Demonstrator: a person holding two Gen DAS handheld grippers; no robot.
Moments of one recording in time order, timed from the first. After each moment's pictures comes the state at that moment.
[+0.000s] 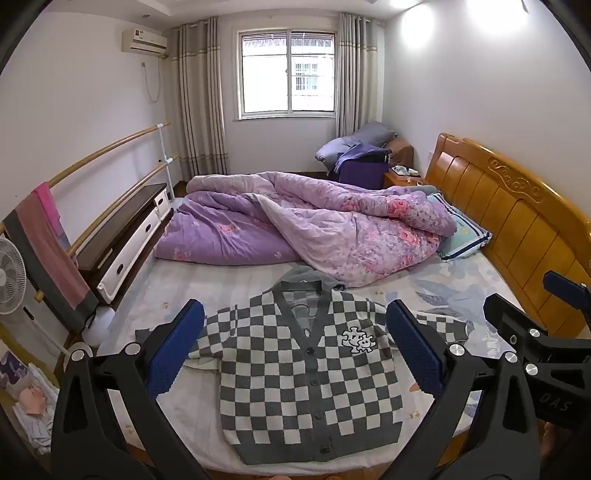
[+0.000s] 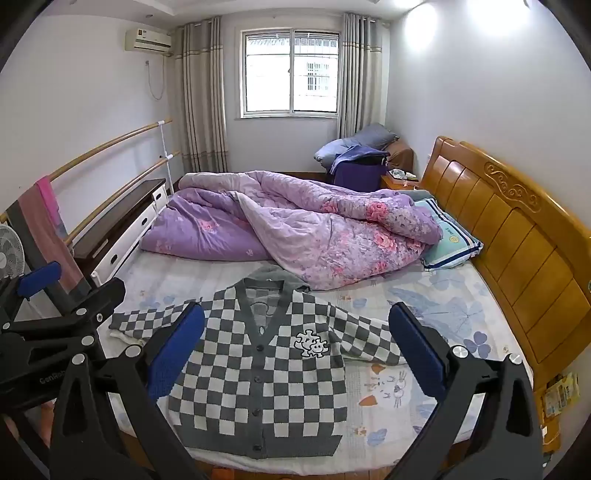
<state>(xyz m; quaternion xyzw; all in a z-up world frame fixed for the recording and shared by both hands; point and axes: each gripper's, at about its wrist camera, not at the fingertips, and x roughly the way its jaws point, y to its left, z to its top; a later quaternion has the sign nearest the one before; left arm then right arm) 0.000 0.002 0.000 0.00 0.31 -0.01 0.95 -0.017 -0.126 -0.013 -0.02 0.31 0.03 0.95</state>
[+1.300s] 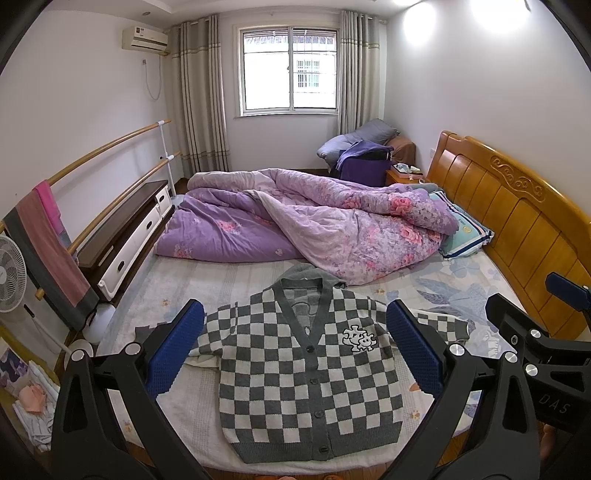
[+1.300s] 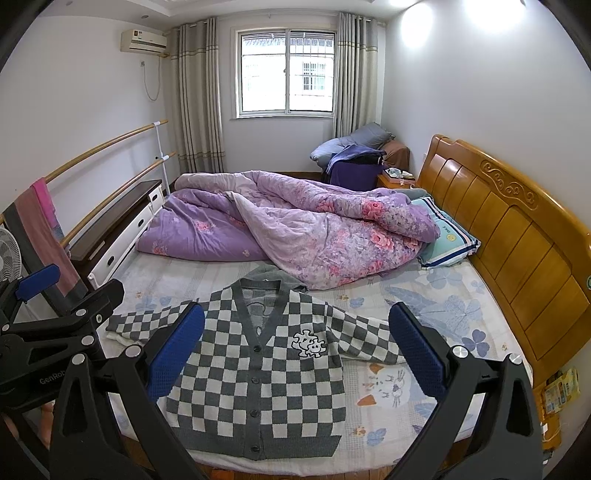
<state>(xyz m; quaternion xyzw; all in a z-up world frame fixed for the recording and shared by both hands) 0.000 0.004 -0.002 0.01 0.31 -0.01 0.95 -0.020 -0.126 -0.010 -0.02 0.31 0.02 0.95</state>
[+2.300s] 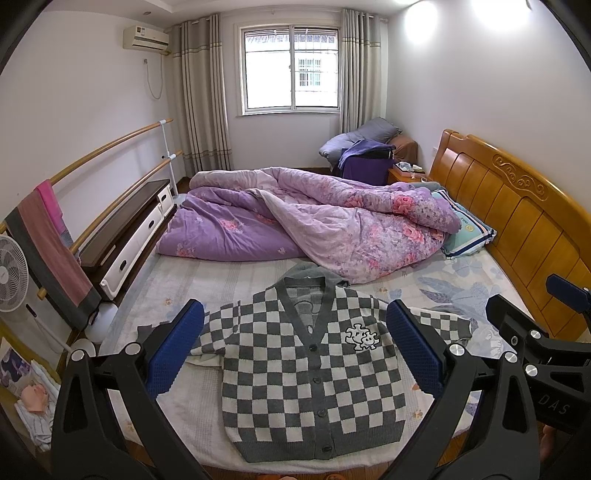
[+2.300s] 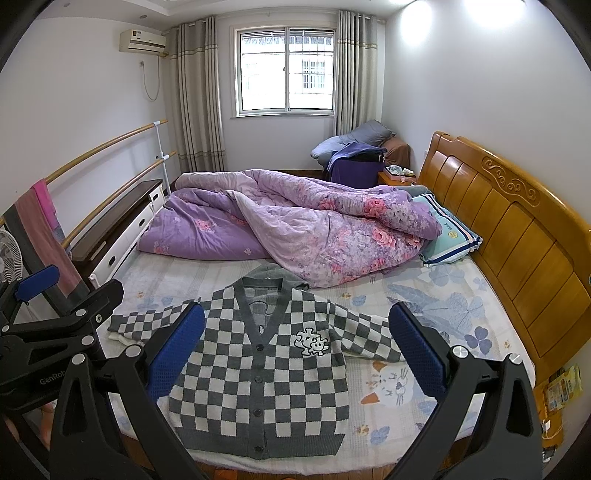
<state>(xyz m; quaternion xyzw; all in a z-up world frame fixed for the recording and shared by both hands) 0.001 0.003 -0.003 0.01 0.31 -0.01 0.95 -0.017 -0.124 -0.017 -0.02 0.31 0.02 0.95</state>
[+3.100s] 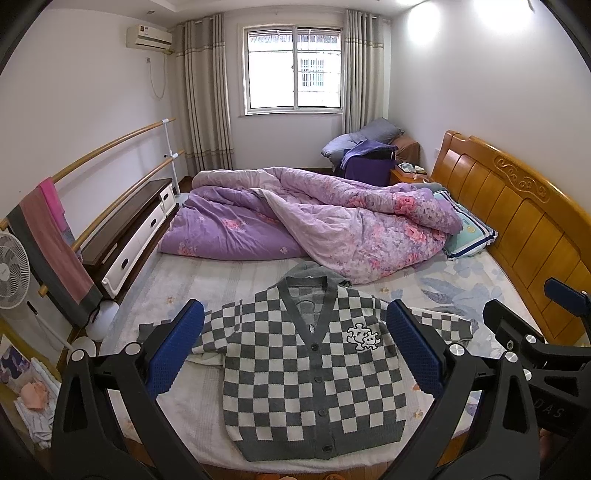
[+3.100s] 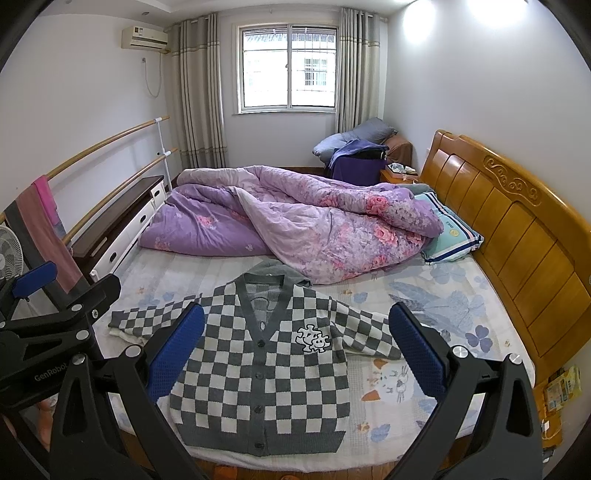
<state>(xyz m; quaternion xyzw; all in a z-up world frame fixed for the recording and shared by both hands) -0.012 0.029 -0.016 0.01 0.31 0.00 0.95 -0.020 -0.117 -0.031 -0.02 0.32 0.02 0.95</state>
